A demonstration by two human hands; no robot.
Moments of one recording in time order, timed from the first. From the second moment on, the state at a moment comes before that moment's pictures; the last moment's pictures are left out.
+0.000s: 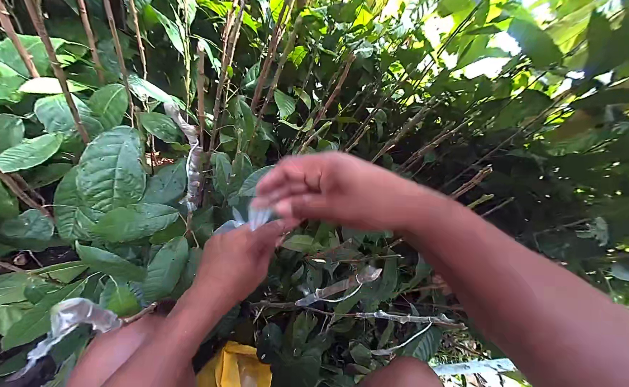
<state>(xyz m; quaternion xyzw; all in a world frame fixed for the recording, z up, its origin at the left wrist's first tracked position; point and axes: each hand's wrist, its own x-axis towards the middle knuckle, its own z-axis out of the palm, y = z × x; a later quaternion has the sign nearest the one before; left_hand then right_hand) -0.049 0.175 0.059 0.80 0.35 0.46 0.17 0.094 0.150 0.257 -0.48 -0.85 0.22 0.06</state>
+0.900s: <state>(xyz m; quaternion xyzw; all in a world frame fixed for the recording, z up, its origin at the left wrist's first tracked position) -0.093 0.209 0.074 0.50 0.29 0.68 0.44 0.071 0.133 0.177 -0.30 -0.93 0.02 -0.21</state>
